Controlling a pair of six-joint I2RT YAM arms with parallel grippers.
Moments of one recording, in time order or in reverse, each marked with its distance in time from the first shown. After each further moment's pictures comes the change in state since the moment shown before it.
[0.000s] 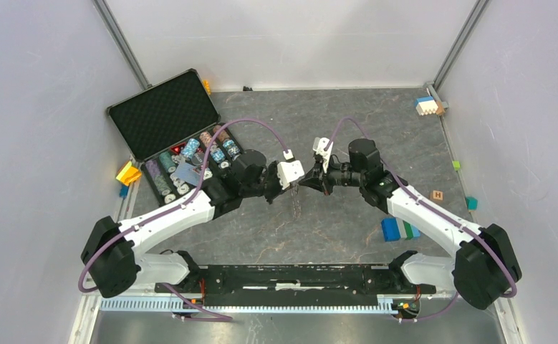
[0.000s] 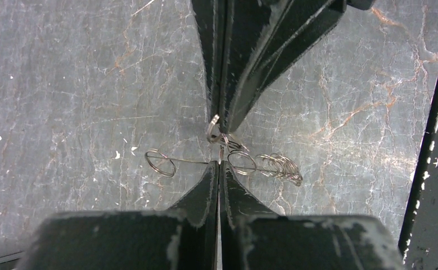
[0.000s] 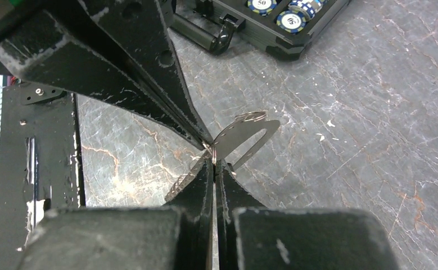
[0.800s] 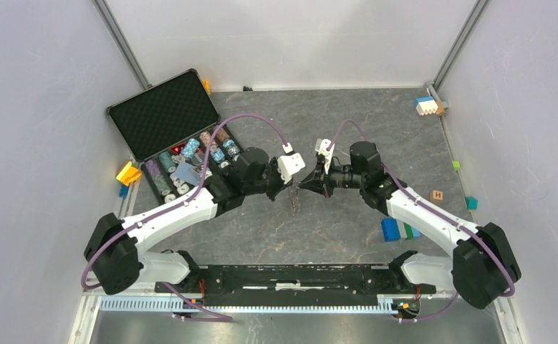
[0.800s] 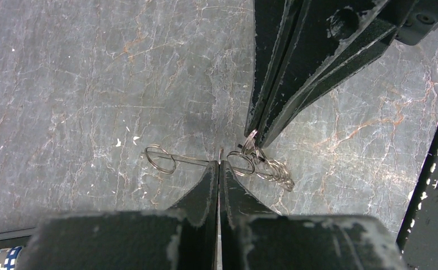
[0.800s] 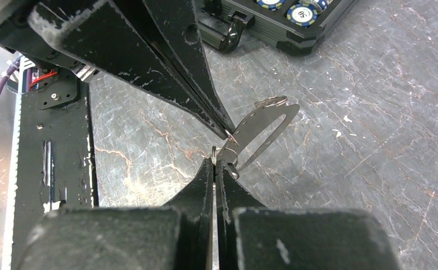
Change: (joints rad) left arm -0.001 0.031 0.030 -0.006 -0.066 -0.104; right arm -0.023 0.002 -0.047 0.068 -0.033 0.070
